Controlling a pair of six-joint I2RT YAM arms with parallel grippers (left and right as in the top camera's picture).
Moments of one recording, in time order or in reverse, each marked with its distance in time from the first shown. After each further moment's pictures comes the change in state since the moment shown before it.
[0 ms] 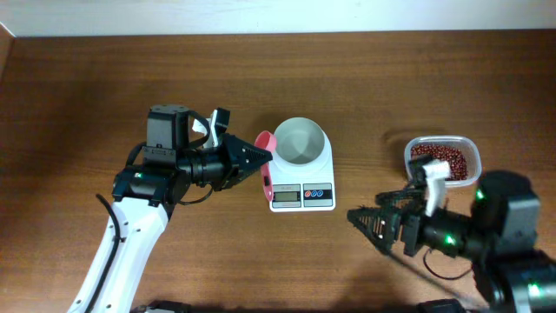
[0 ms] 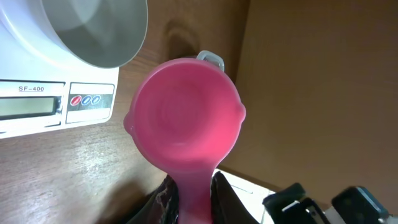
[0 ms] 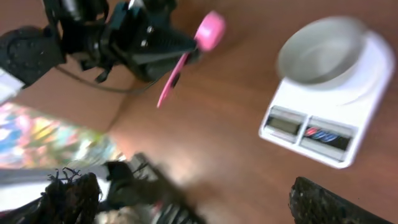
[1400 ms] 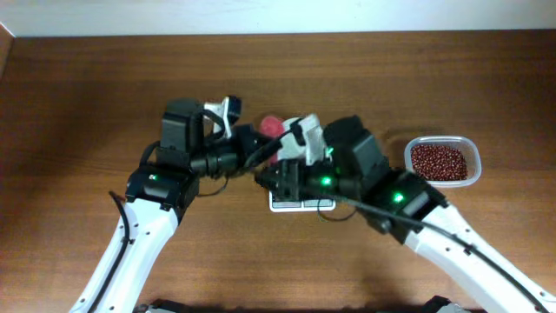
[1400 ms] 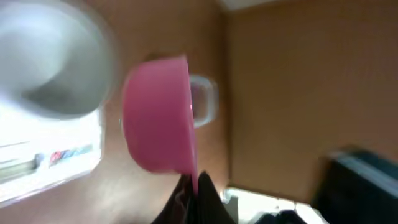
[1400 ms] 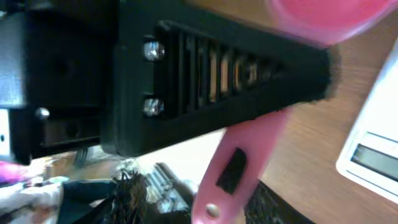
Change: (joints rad) left arm -0.098 0.000 -0.006 0.259 -0.096 -0.012; right arm 0.539 0.530 0.169 0.481 0.320 0.435
